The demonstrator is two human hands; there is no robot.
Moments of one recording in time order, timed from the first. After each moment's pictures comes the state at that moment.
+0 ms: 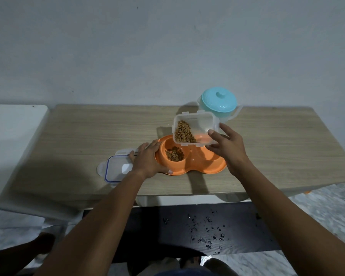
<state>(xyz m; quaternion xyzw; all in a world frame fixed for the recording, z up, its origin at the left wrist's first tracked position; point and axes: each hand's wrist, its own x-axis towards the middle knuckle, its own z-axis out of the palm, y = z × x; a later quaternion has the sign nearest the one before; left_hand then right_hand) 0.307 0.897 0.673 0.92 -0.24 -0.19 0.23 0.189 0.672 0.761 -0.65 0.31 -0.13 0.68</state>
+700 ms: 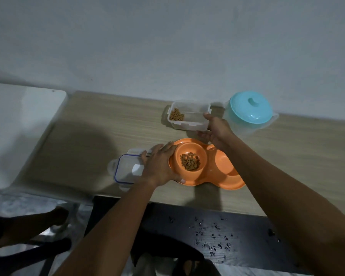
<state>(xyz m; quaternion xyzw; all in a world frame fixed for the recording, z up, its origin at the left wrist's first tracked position) 0.312 0.890 0.672 0.93 -0.23 -0.20 0.22 0.345 0.671 0.720 -0.54 0.38 0.02 0.75</state>
